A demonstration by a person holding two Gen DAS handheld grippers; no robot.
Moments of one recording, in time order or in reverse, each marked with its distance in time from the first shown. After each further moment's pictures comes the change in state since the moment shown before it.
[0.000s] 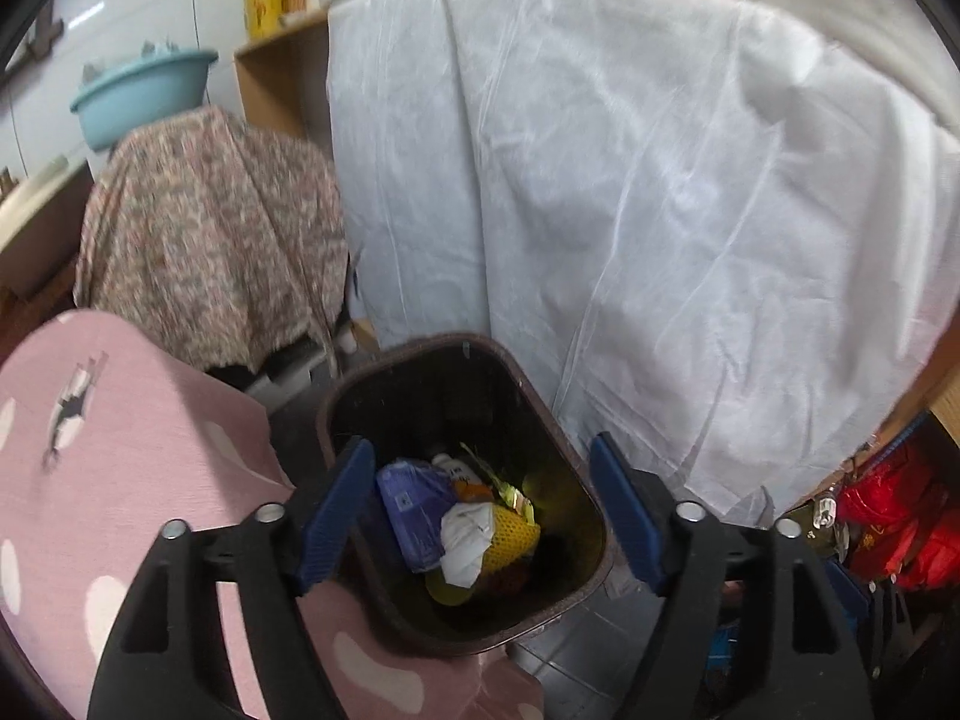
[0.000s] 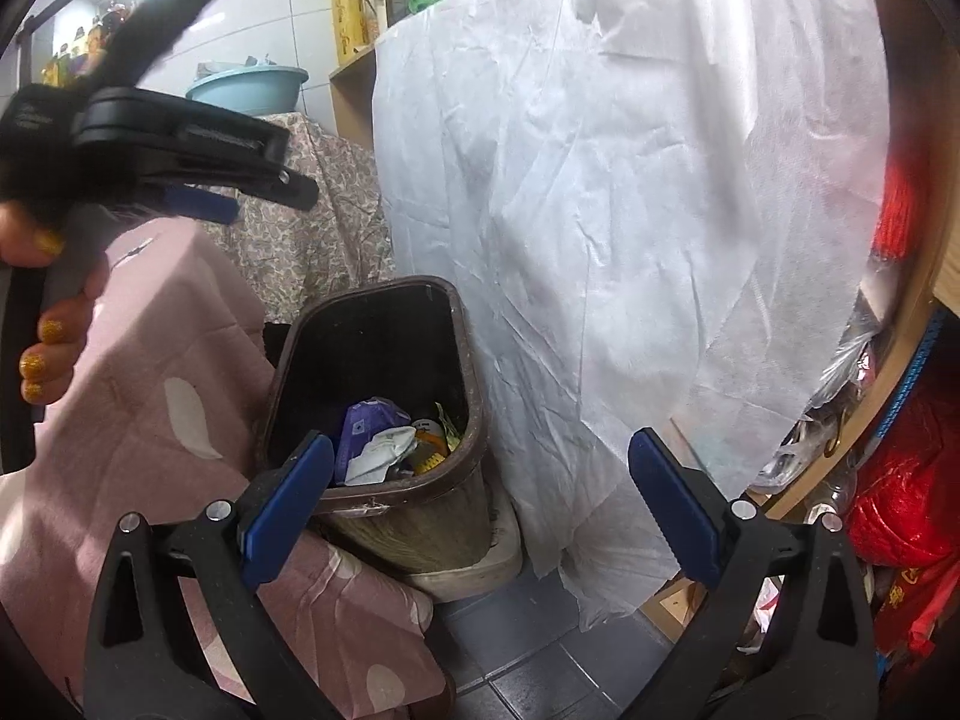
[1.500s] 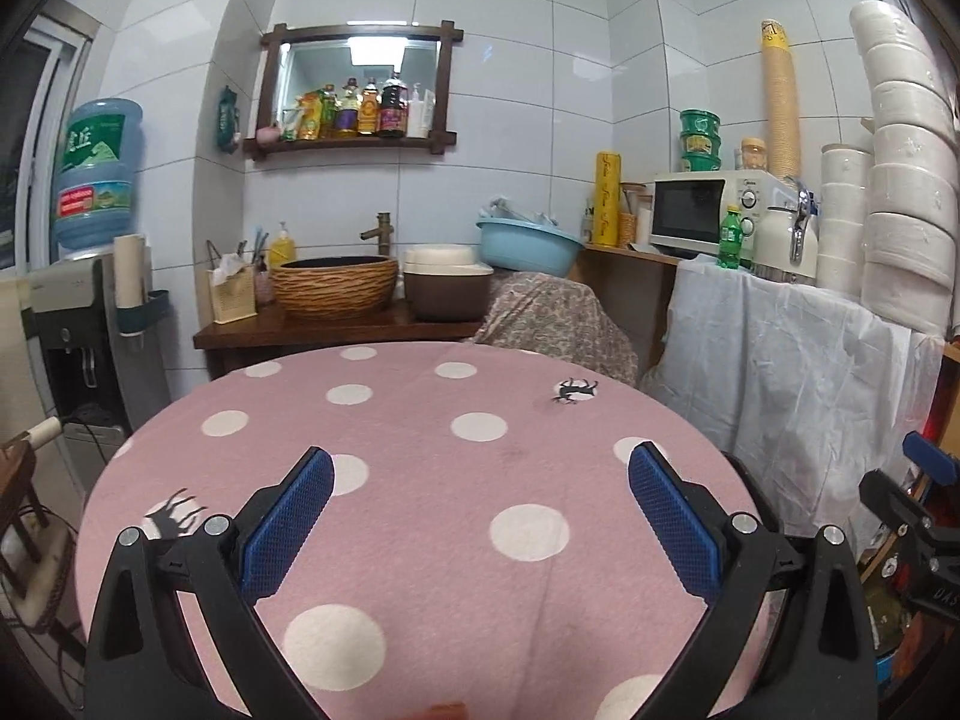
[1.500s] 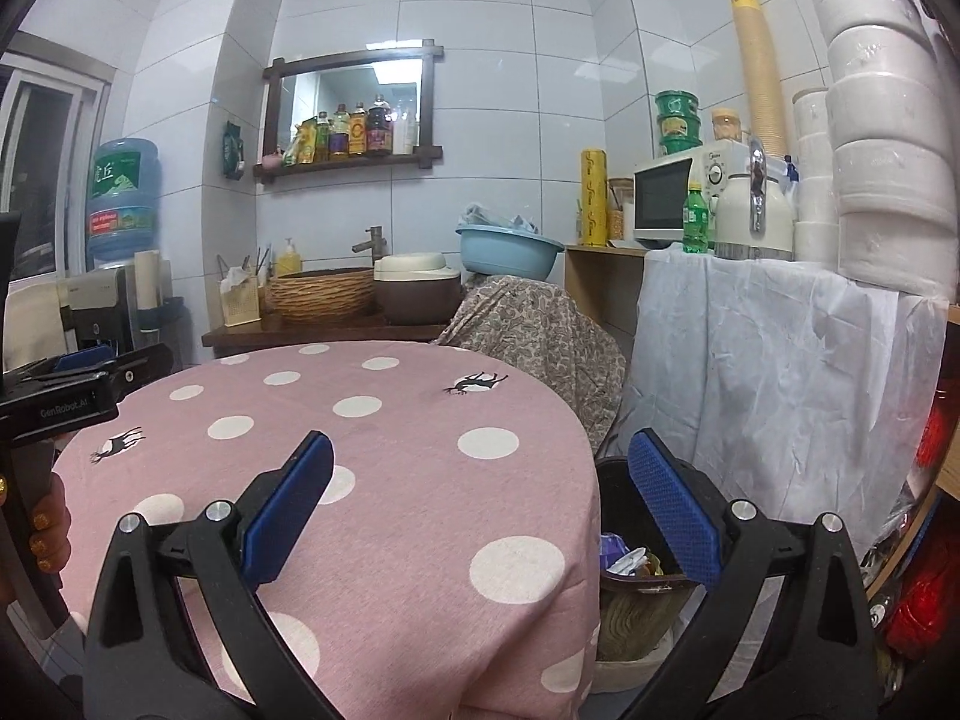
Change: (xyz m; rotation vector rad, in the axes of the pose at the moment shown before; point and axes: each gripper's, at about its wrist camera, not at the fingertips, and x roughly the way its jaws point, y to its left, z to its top) left arm -0.362 0.158 -0.259 -0.343 -0.517 0.486; right arm -0.247 0.211 -0.028 -0.267 -0.387 0.360
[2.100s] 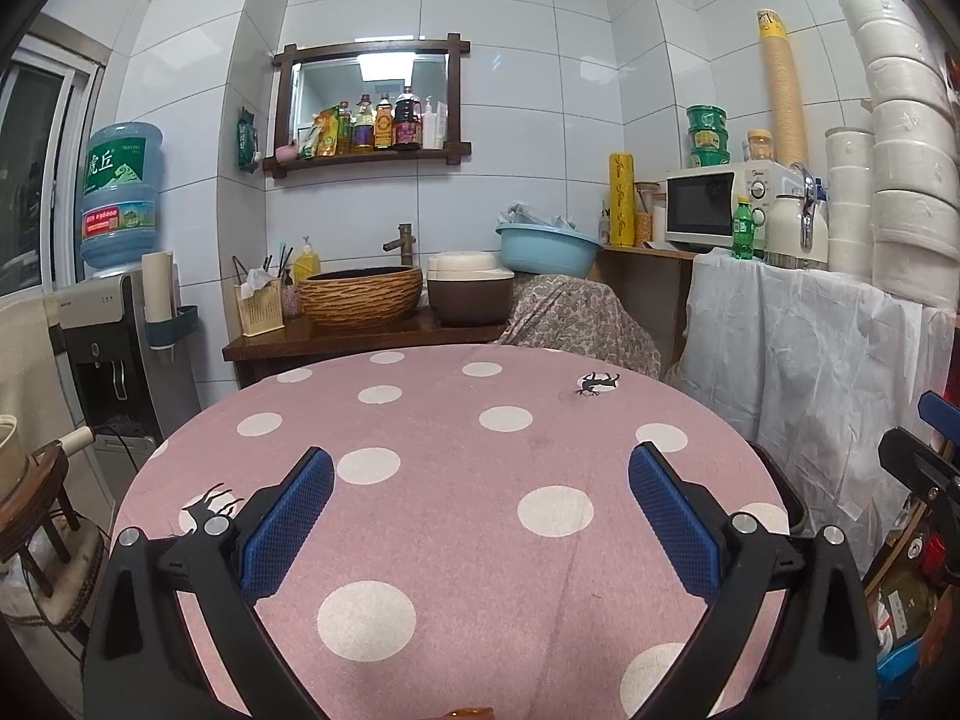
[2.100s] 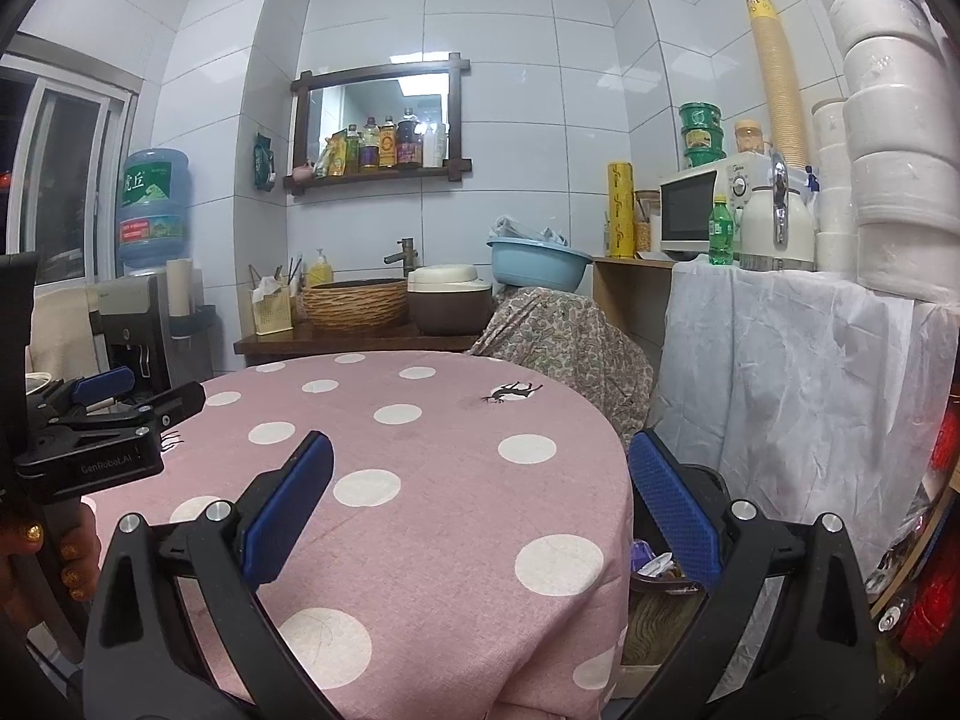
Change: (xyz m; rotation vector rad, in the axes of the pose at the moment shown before) left arm -0.017 -0.003 -0.013 0.042 -0.020 0.057; right arm -0.018 0.012 0.000 -0.002 -0.027 0.070
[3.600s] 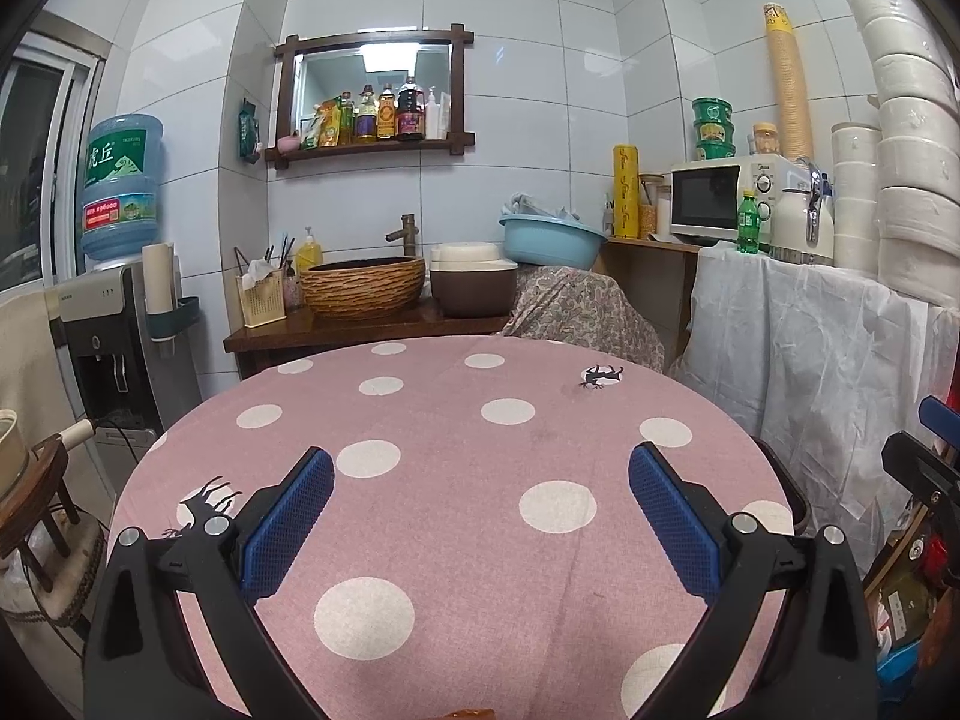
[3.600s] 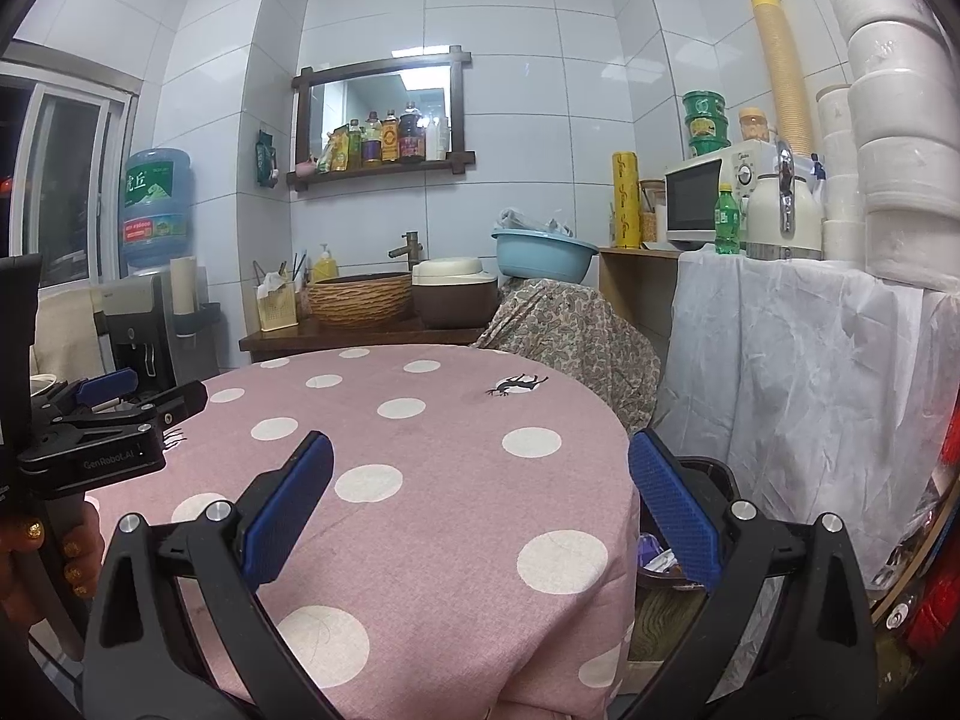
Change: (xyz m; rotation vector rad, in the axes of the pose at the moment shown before) left arm 0.005 0.005 -0.002 -0.007 0.022 0.005; right arm 0.008 -0.008 -0.002 0.012 0.021 0.016
